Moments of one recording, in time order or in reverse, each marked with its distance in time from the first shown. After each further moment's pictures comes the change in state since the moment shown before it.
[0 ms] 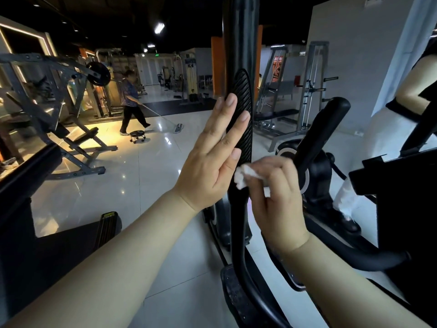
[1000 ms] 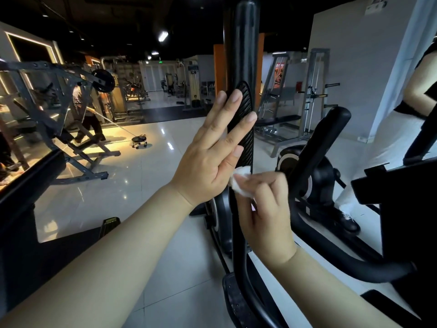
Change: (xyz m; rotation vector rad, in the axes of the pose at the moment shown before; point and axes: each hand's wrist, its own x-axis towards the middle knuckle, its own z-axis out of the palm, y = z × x) left_hand 0.017 -0.013 -0.010 0.056 -0.001 0.073; right_hand -0.003 -0.014 0.017 -0.009 0.063 -0.007
